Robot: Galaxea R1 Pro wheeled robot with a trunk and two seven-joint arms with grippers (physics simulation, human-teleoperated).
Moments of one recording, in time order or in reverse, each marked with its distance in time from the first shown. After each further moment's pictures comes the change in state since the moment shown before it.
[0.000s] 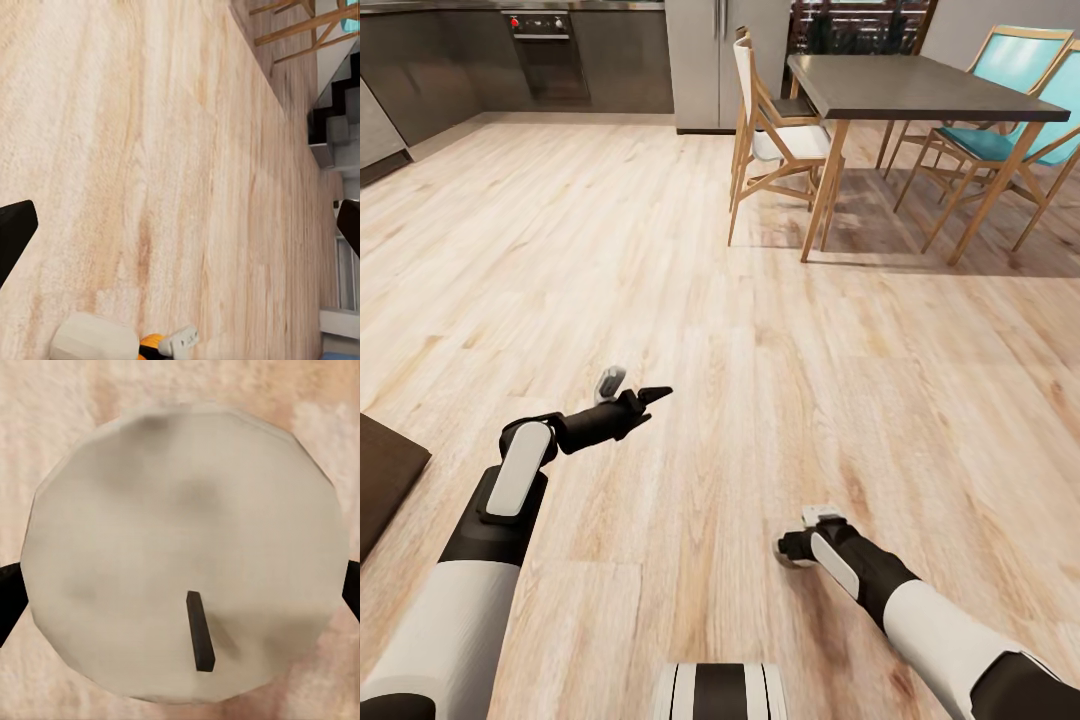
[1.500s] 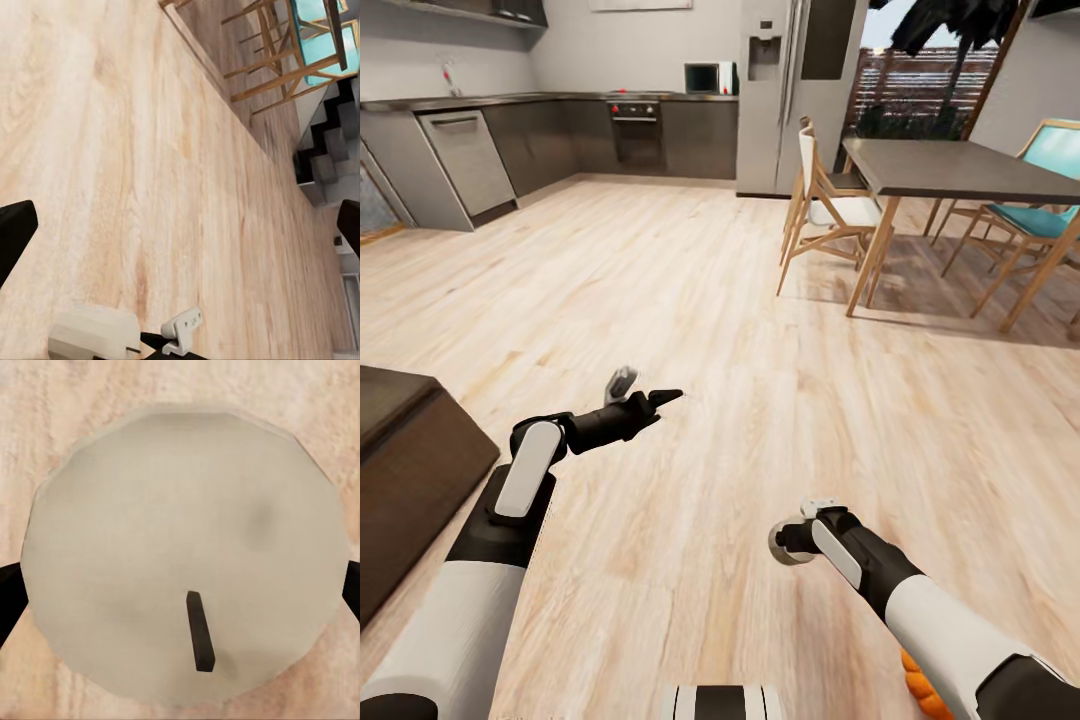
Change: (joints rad) left arm 0.000 -0.005 -0.052 -0.010 0.001 -0.004 0.002; right arm 0.000 -0.007 -0.056 -0.074 0.000 0.098 0.000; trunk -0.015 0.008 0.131
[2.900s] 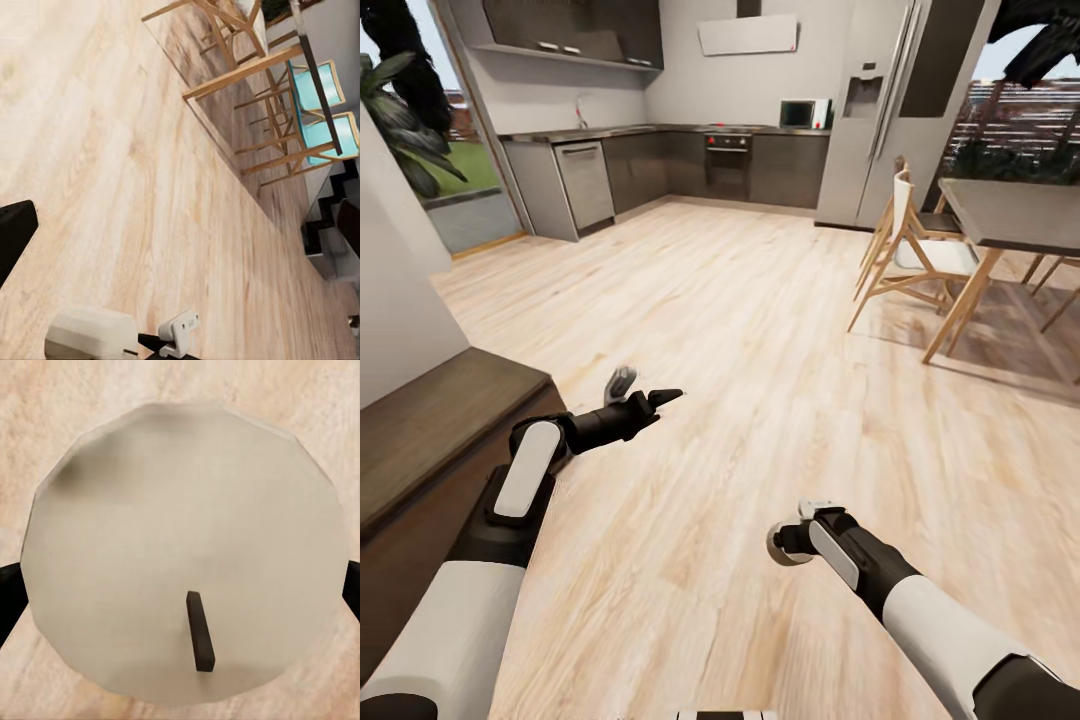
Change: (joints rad) left arm 0.000 0.001 0.001 -0.001 0.002 0.001 0.000; right arm 0.000 0.008 0.005 0.005 0.006 -0.001 -0.001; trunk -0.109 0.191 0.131
